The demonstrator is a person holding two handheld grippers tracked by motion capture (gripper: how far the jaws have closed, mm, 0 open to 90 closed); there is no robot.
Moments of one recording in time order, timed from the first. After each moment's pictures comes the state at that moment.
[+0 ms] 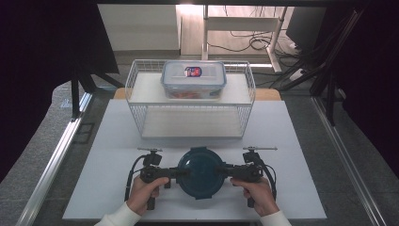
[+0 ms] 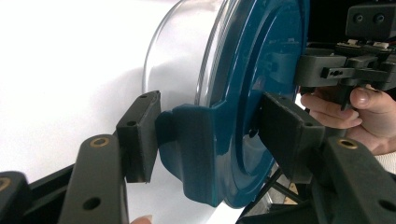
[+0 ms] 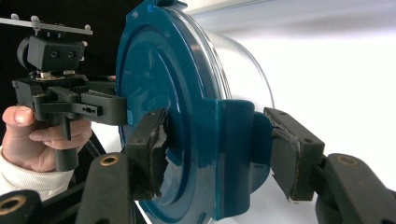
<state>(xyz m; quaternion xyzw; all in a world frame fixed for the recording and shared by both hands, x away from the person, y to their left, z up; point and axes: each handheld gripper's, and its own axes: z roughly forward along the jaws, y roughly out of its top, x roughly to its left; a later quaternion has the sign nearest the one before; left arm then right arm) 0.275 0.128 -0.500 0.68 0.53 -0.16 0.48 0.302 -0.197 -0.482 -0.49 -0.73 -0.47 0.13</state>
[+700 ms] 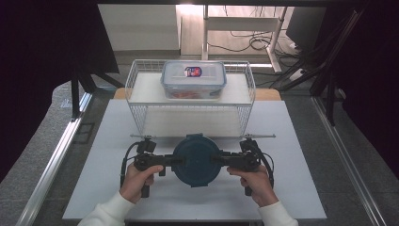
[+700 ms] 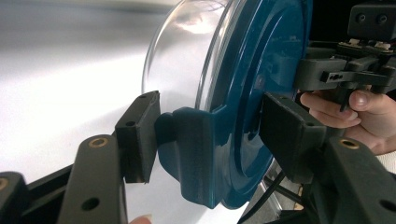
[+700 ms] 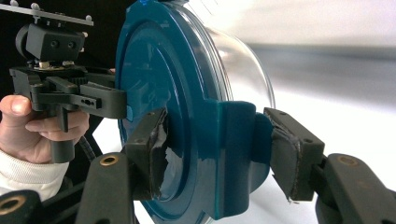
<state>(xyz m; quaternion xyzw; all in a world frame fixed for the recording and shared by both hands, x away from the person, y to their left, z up) 0.292 0.144 -0.459 0.69 0.51 -0.13 0.50 0.317 -0.181 -0.446 -0.45 -0.74 -0.49 0.09</state>
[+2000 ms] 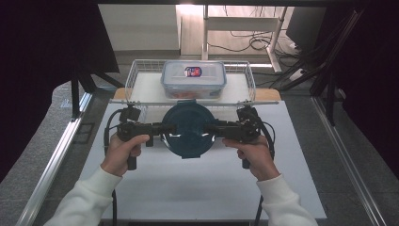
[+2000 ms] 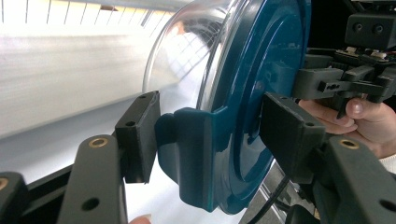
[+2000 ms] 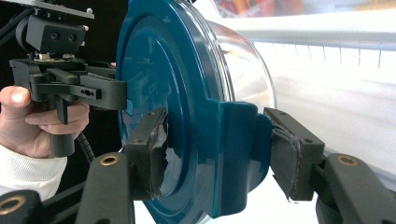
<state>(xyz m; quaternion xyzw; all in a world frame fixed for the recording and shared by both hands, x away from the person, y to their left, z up) 0.314 0.172 -0.360 0.69 0.48 -0.07 0.54 0.340 -0.153 -0.344 -0.40 -0.75 -0.52 0.04</state>
